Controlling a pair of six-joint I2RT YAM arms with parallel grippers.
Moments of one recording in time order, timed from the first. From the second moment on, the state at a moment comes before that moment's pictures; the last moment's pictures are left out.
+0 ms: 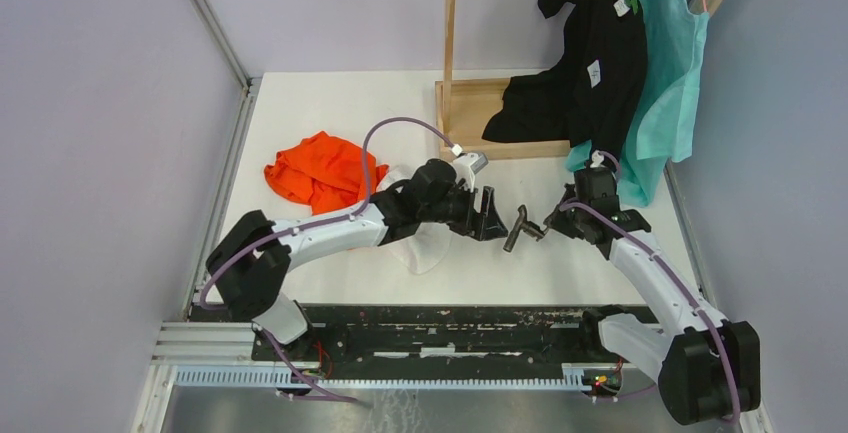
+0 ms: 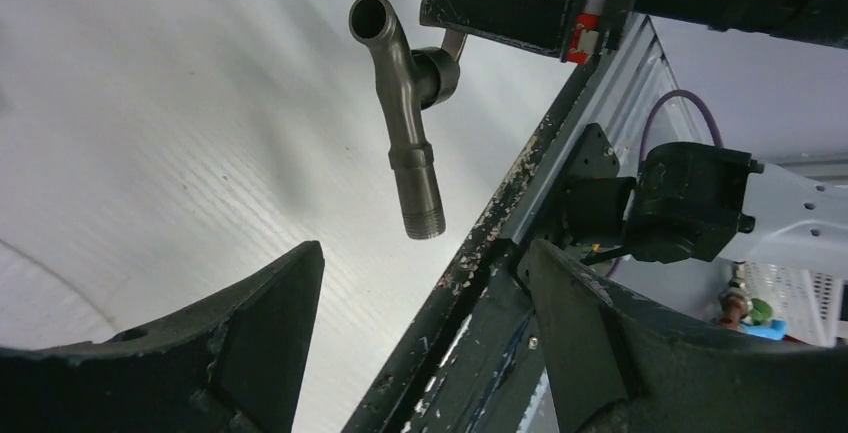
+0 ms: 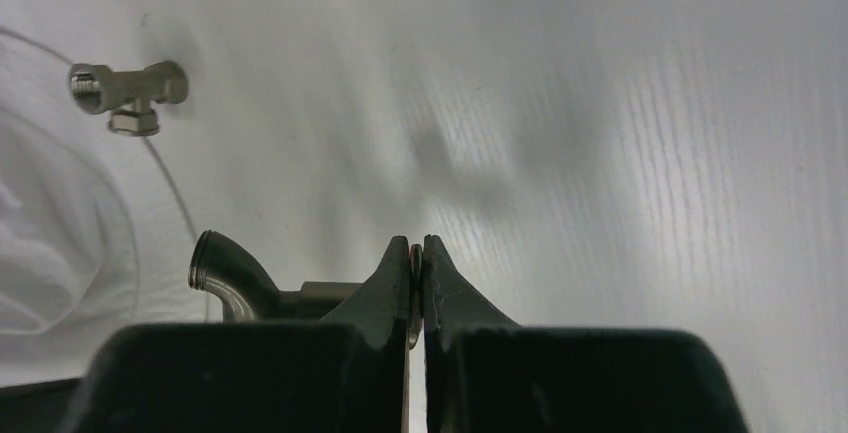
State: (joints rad) left arm -0.93 1.56 1.02 0.05 0.30 -0.58; right arm 0.18 1.03 0.62 -0.49 0.03 0.65
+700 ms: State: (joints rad) left arm -0.87 1.78 1.01 0.40 0.48 -0.94; right arm 0.19 0.98 0.70 -0.54 -0.21 0.53
